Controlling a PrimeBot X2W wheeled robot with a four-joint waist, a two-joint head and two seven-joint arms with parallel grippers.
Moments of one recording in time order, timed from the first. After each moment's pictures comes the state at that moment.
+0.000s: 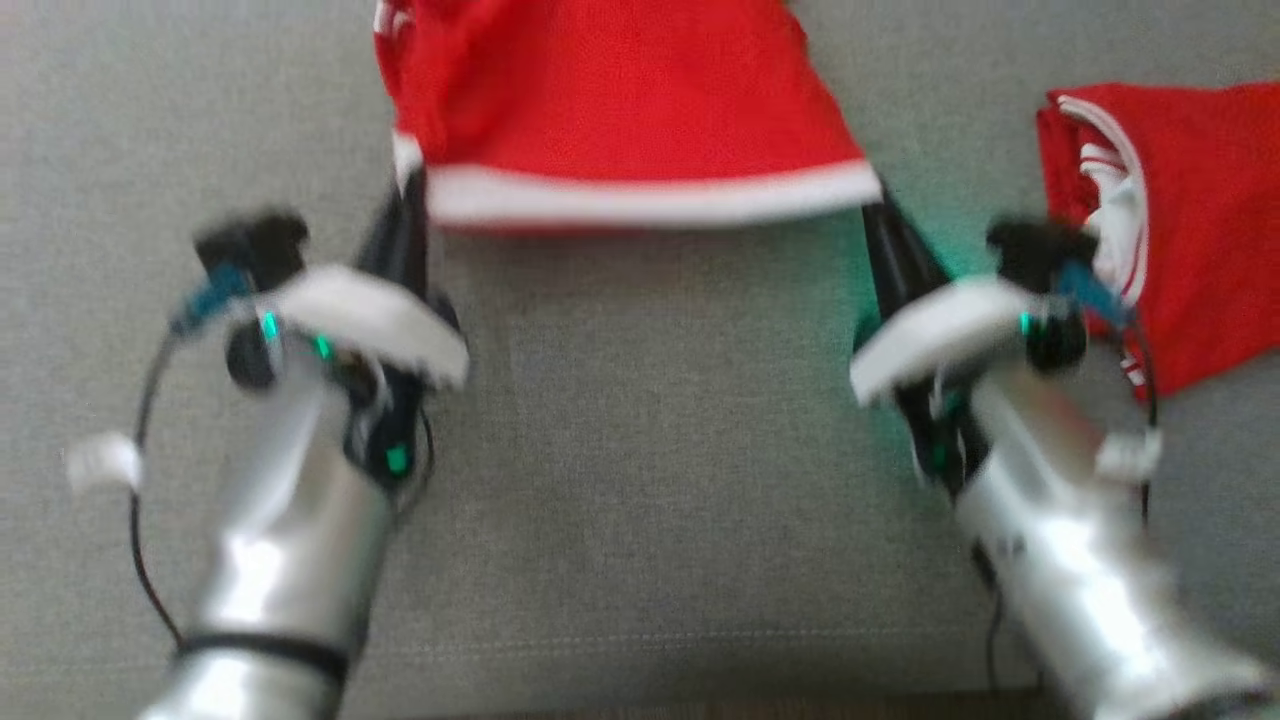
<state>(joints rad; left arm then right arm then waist) -0.68 0.04 -0.28 0.80 -0.57 -0.12 -0.26 -0.70 -0.07 0.42 0.86 0.59 0.13 -0.25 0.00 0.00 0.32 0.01</state>
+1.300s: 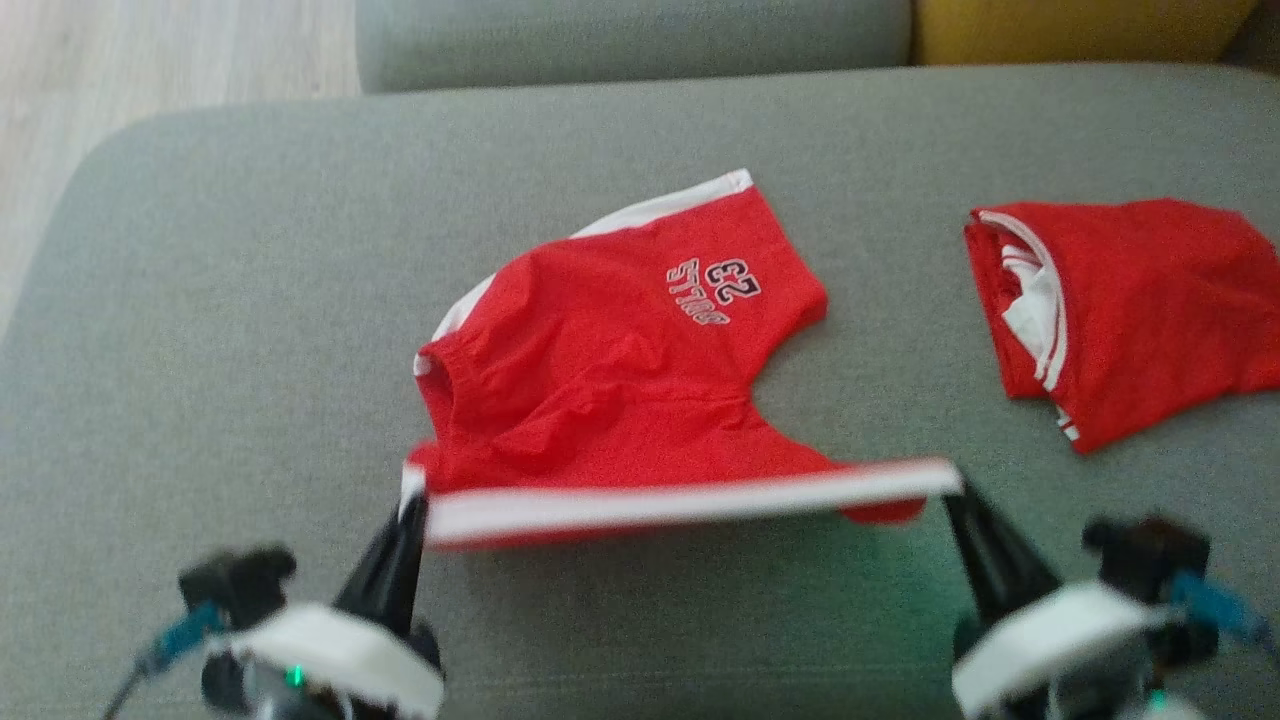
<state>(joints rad) 0.13 0.19 -0.29 0.00 -0.62 0.05 -0.04 0.21 -0.04 0.09 -0.15 0.29 0.13 0.22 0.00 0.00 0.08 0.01</state>
